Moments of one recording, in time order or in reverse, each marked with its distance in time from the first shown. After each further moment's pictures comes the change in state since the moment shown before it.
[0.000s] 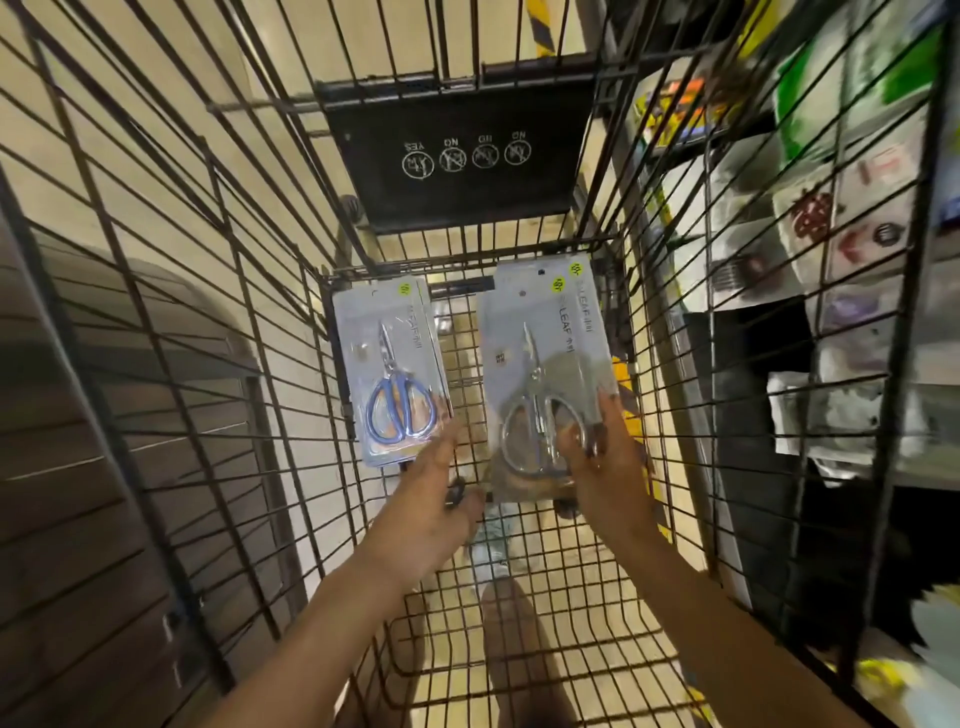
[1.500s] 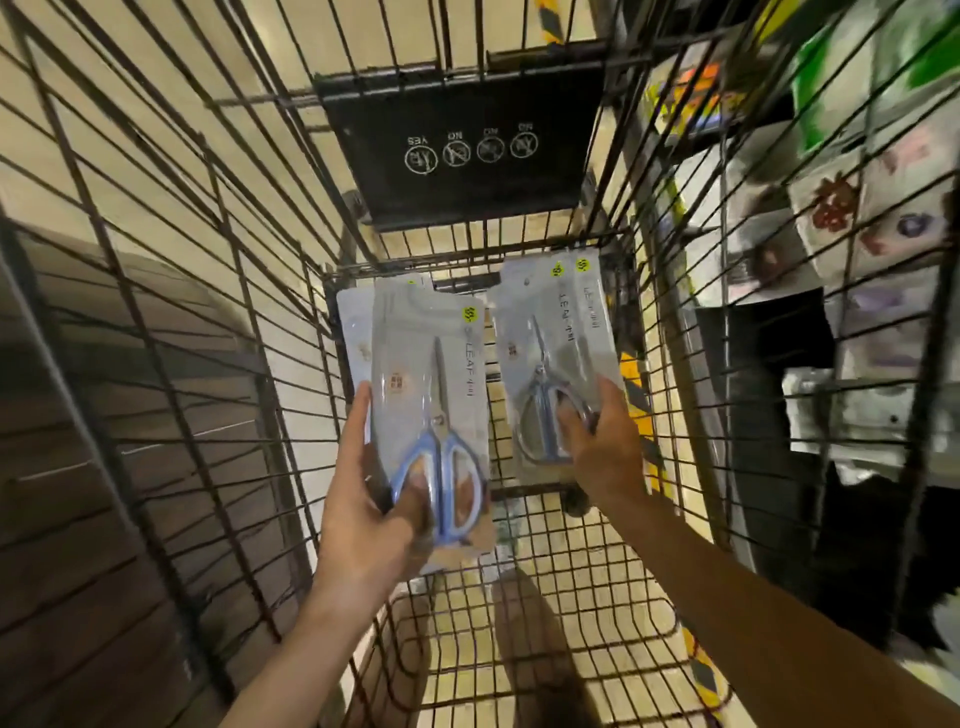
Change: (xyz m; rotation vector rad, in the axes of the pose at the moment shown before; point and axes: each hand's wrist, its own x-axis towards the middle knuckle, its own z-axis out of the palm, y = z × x) left_hand -0.032 0.006 -0.019 -0.542 0.428 0.018; right_hand 0.048 0.024 0.014 -0.246 0.133 -0.133
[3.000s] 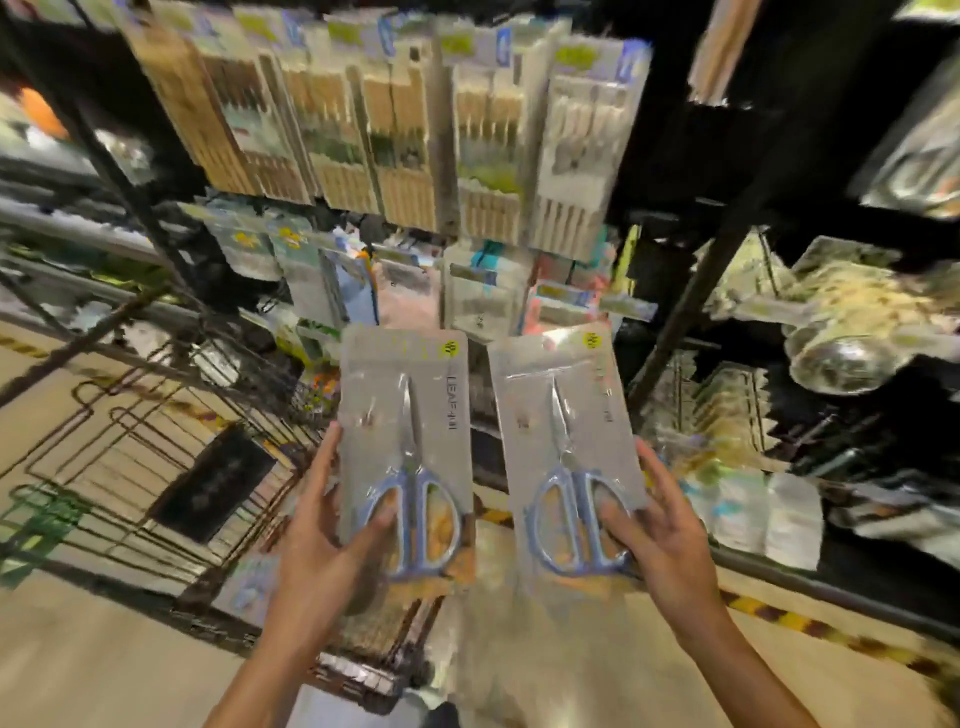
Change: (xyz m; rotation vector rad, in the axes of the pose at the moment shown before) left_hand -0.422 0.189 -0.047 0.242 -0.903 0.772; right_hand -0.662 -0.097 -0.251 0.857 0.918 -0.131
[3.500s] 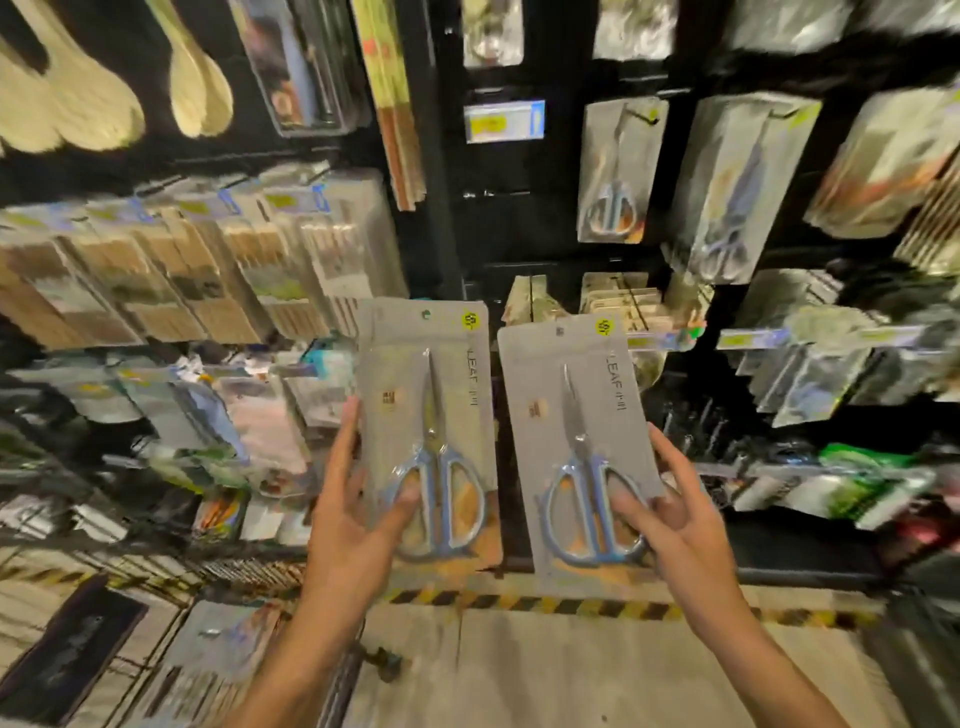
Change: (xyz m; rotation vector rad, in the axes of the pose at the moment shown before) left_hand -0.056 0.114 0.266 -0.027 -0.221 0.245; right_hand -0.044 -0.041 -0.266 0.101 0.274 -0.154
